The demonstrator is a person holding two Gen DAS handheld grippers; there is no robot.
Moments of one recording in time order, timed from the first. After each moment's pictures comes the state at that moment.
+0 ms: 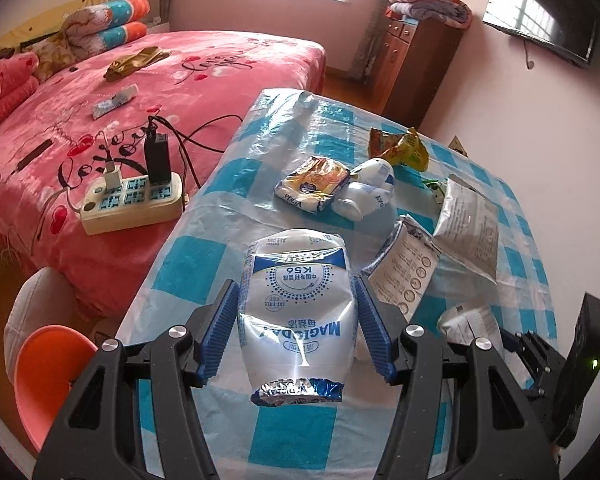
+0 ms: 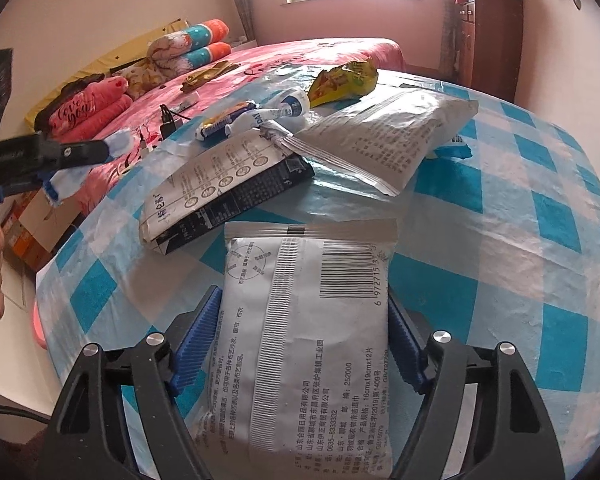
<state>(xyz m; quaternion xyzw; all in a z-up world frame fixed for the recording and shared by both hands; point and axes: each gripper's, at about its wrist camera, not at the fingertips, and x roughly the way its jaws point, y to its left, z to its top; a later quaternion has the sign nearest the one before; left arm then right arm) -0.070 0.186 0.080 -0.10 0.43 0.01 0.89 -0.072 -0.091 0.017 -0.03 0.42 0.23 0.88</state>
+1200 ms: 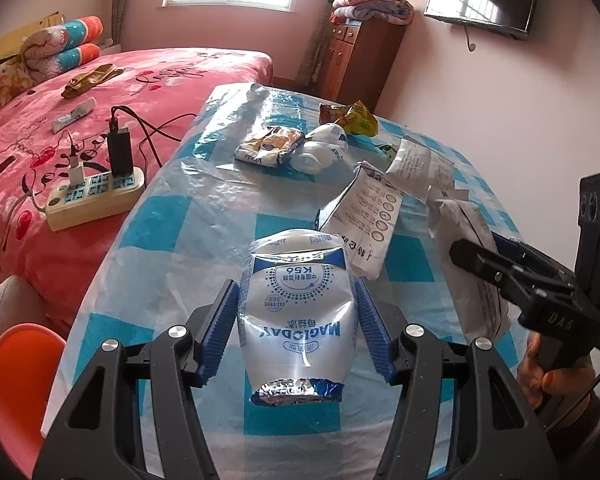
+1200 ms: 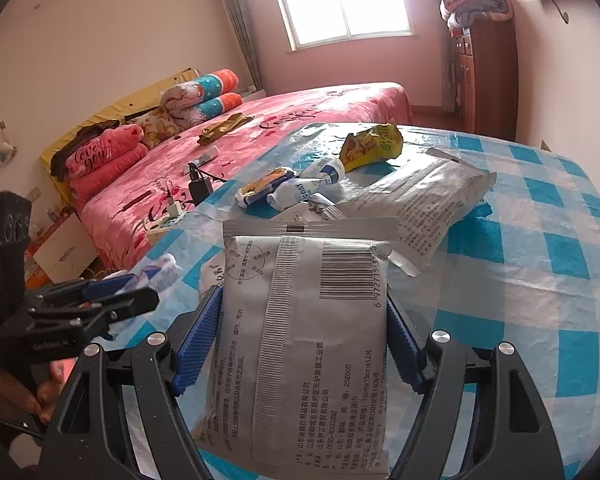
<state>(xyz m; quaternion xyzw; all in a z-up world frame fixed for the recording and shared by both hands) -0.115 0.183 0.041 -0.09 0.40 -0.09 0.91 -0.084 -0.067 0.051 0.02 0.34 0.25 0.90</state>
